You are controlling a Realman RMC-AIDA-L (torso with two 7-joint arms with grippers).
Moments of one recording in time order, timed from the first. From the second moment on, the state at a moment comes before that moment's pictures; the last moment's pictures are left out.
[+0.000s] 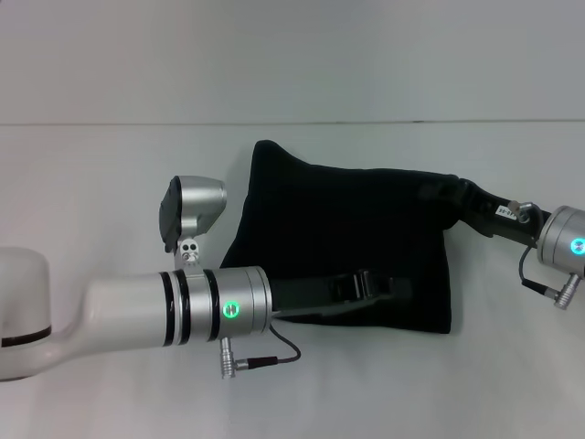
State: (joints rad) left arm -0.82 -2.18 0.91 0.13 1.70 1.18 -1.96; right arm 0.66 2.09 -0.71 -0.33 -1.72 -0.94 2.01
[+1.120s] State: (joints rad) left arm -0.72 -2.17 0.91 0.27 1.60 1.39 -1.93; right arm 0.57 2.04 -0.70 -0.35 -1.72 -1.08 2.02
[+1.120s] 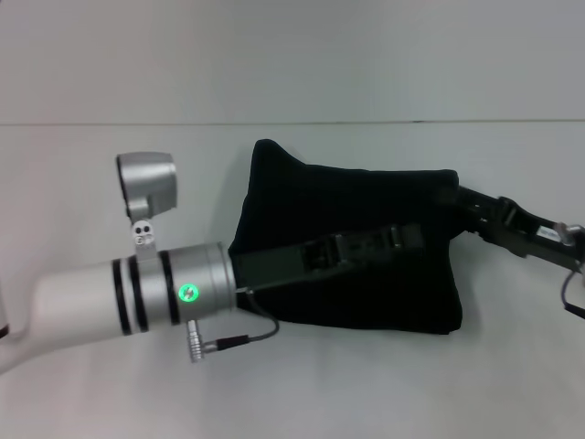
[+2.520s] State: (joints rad) left arm -0.56 -2.11 0.74 0.47 1.74 1.52 -2.00; right arm 0.68 2.10 -0.80 -0.23 -1.65 -0.93 1.14
